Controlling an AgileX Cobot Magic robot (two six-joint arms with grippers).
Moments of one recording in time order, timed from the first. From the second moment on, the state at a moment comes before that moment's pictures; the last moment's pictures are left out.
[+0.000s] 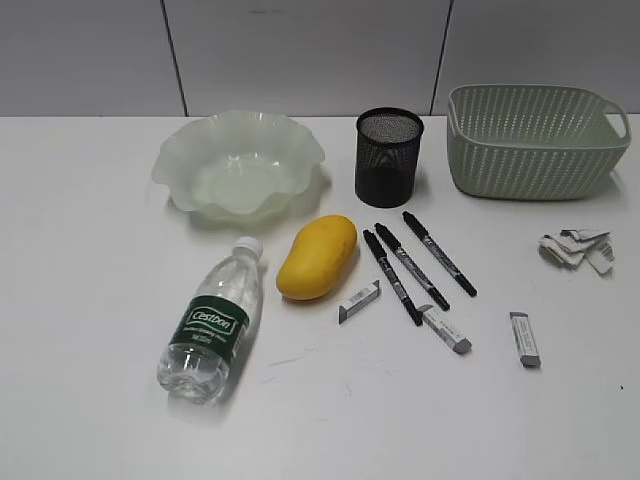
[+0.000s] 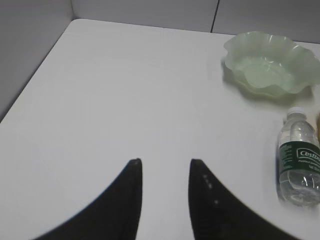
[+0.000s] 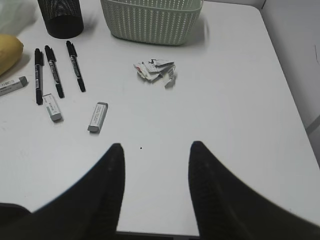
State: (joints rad) left arm -0.08 -0.01 -0.54 0.11 1.06 -0.22; right arm 0.06 -0.01 -0.51 0.00 1.04 -0.07
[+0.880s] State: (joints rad) left arm -0.08 -0.01 -0.54 0.11 1.06 -0.22; right arm 0.06 -0.01 -0.51 0.00 1.04 -0.07
